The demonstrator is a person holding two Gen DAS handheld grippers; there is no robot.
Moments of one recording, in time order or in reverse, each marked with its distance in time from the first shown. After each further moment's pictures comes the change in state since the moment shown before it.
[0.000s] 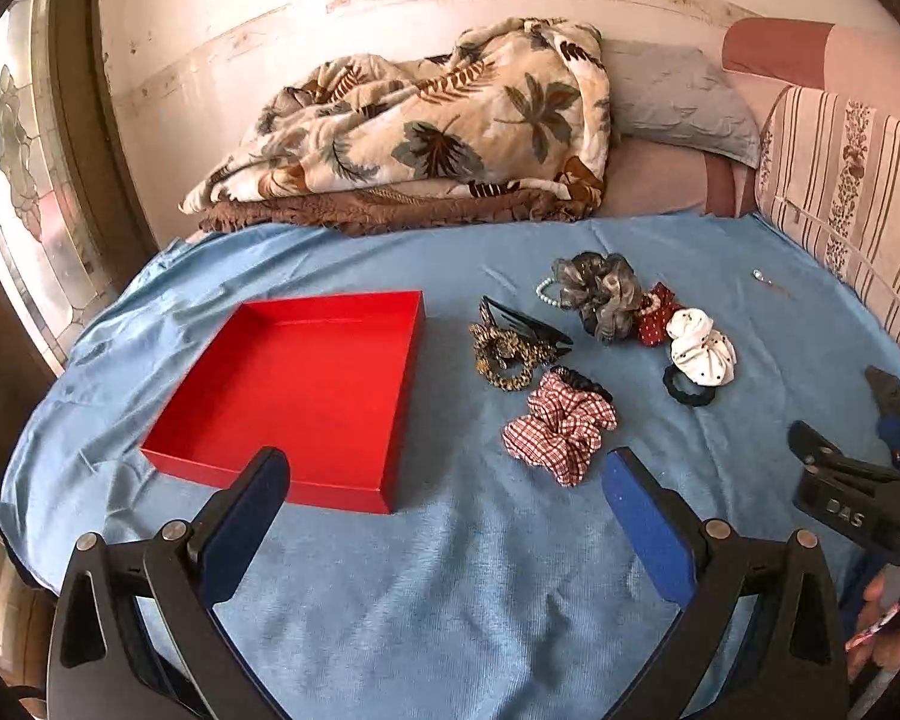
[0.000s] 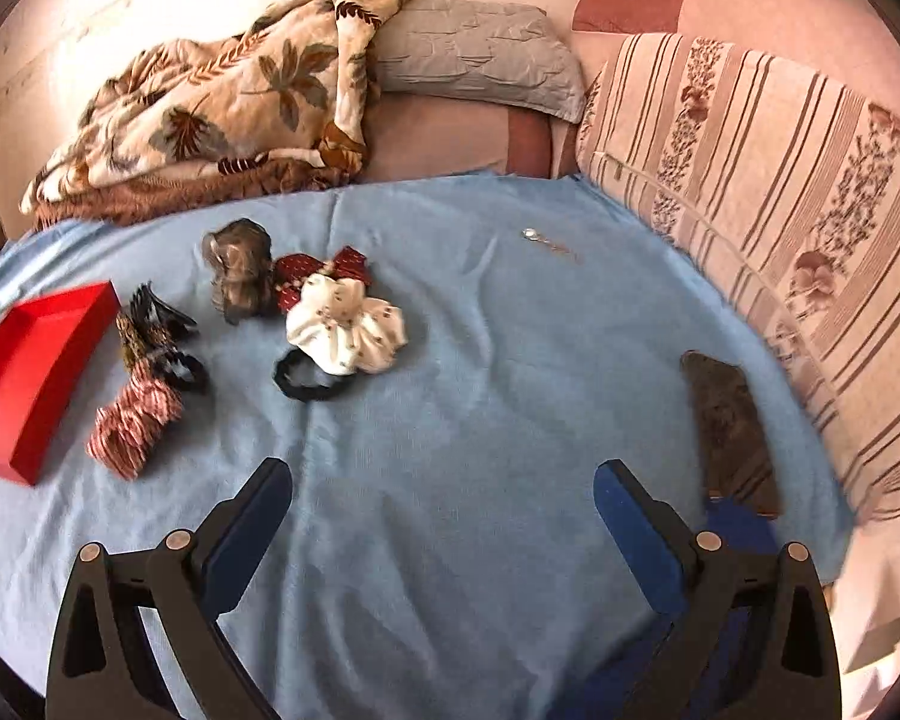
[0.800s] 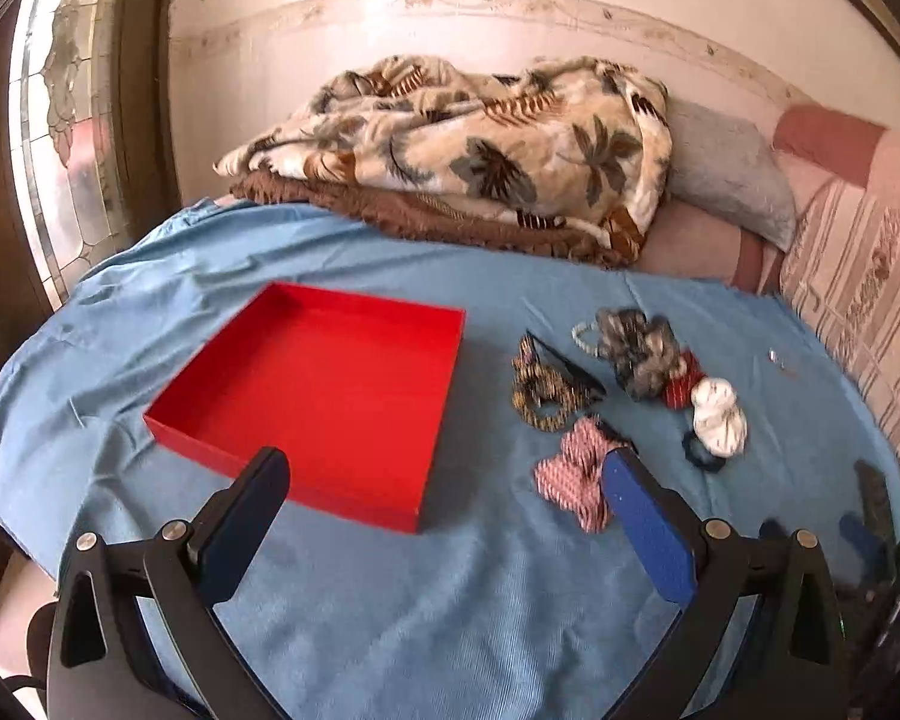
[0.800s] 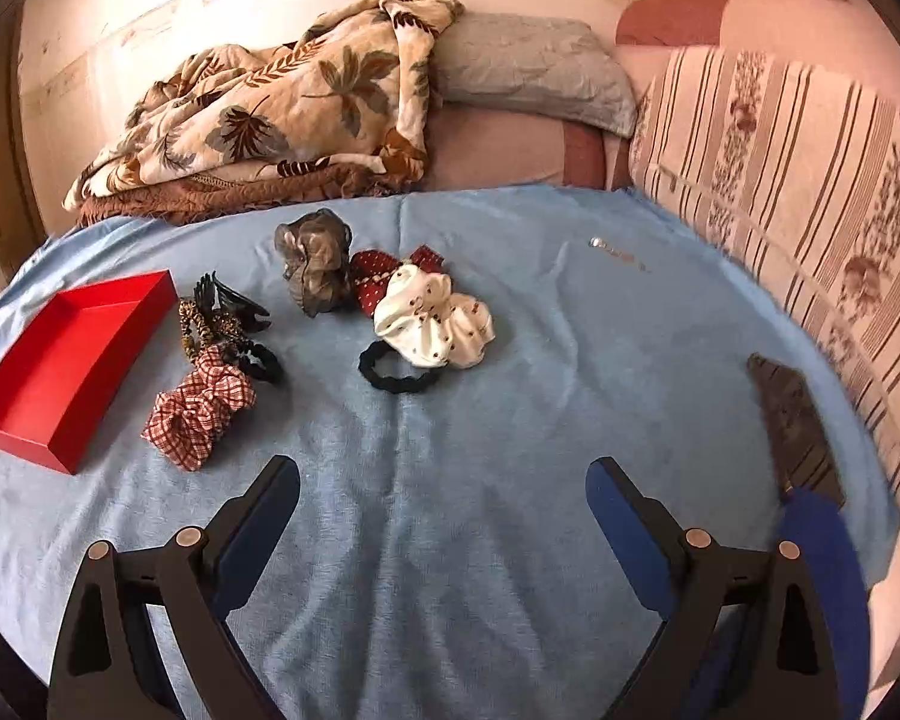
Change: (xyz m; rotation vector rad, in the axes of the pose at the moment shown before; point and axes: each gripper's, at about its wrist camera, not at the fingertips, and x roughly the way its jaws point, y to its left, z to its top) left arm 0.003 0.049 0.006 -0.190 -0.028 -0.021; right arm -0.009 0.029 -0.019 -0.063 -0.069 0.065
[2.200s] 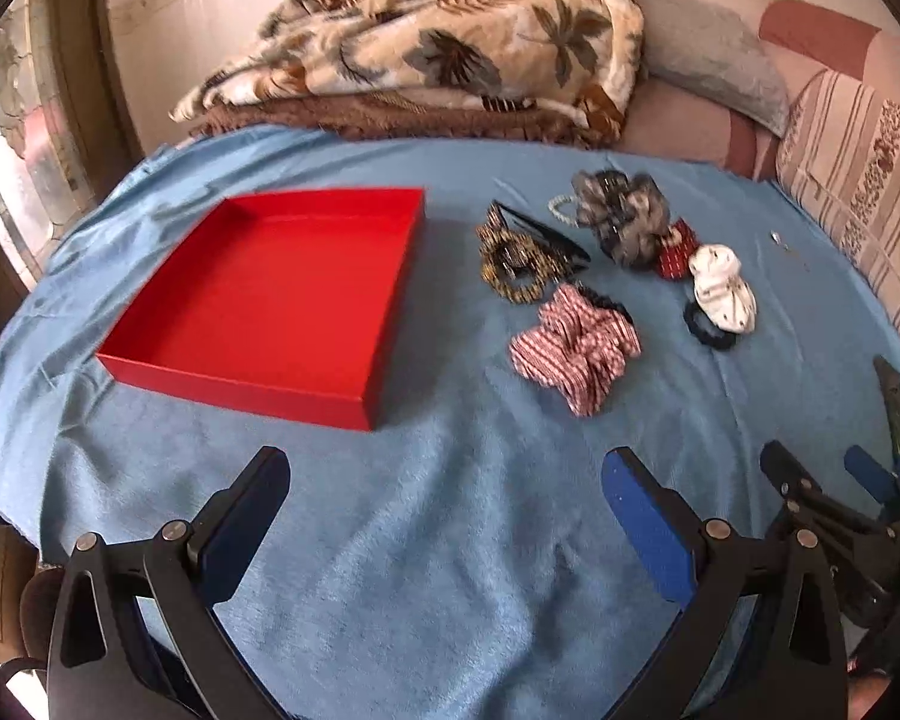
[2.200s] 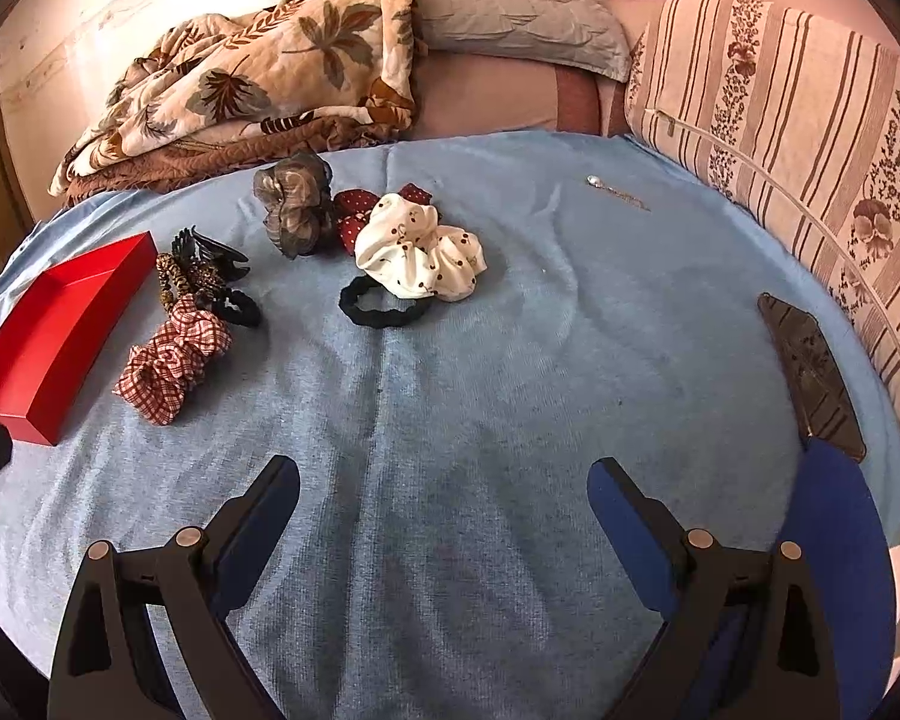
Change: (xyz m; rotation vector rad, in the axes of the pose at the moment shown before) left arm 0.036 -0.028 -0.036 0.101 0.231 -0.010; right arm 0.024 -0.010 -0.021 0.057 0.119 0.017
